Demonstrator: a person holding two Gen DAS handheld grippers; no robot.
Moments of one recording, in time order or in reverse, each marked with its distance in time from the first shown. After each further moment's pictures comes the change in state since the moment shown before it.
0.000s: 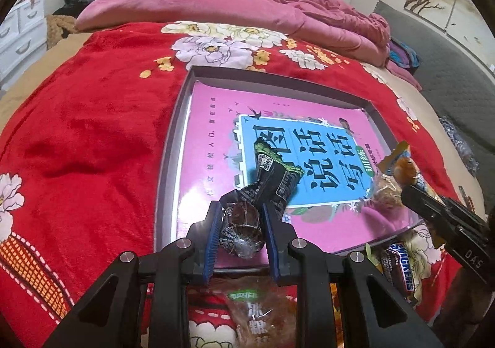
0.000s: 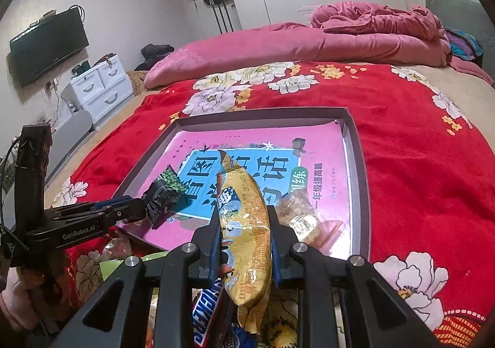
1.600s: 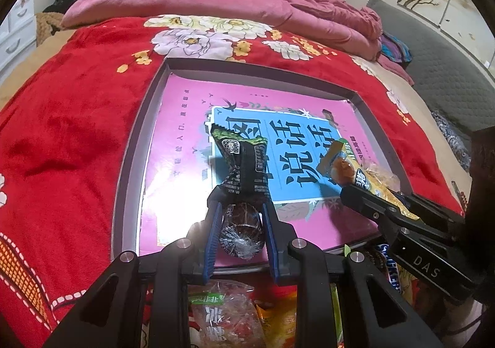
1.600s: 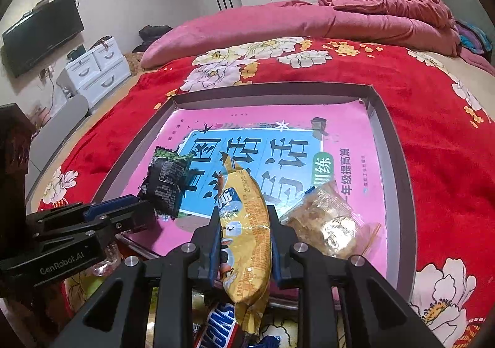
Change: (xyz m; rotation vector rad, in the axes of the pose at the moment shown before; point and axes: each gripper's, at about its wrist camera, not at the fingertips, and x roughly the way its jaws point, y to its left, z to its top) left arm 0.011 -0.018 -0.001 0.006 0.029 -0.042; right arm 0.044 0.009 0.002 -0.005 0.093 0.000
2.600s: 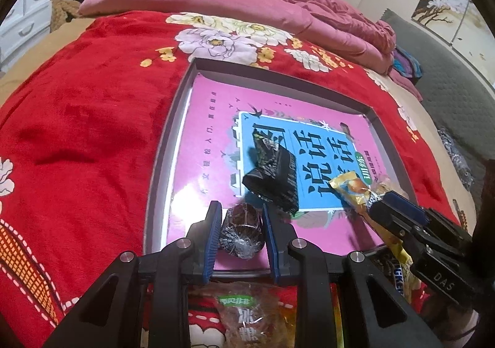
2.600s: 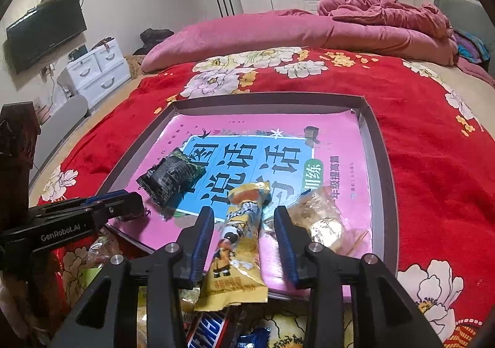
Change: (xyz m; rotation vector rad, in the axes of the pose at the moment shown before) left arm -0.005 0.023 0.003 -0.079 -0.016 0.020; right arm -0.015 0.001 -0.003 -0.025 -0.034 -0.020
